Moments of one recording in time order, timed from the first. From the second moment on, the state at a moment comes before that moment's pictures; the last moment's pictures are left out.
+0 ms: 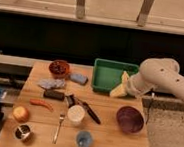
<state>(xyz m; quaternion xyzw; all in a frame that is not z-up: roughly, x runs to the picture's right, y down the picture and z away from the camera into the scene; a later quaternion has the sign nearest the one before) 0.181 0.055 0.711 -0.24 0.06 0.64 0.73</state>
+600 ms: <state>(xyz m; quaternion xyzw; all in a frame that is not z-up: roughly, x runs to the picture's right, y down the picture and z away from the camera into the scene) 0.174 -0.004 0.748 -0.19 0.03 0.62 0.76</state>
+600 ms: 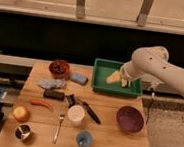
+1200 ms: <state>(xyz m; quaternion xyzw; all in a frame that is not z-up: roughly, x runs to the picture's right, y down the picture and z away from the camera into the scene) 0.188 0.011 0.777 -0.17 0.08 0.60 0.78</state>
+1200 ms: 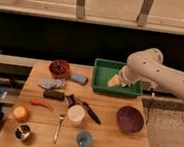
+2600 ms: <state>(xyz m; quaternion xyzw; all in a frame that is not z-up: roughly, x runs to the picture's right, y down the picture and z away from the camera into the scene) 0.265 -0.007 0.893 -0.18 0.05 0.66 0.72</state>
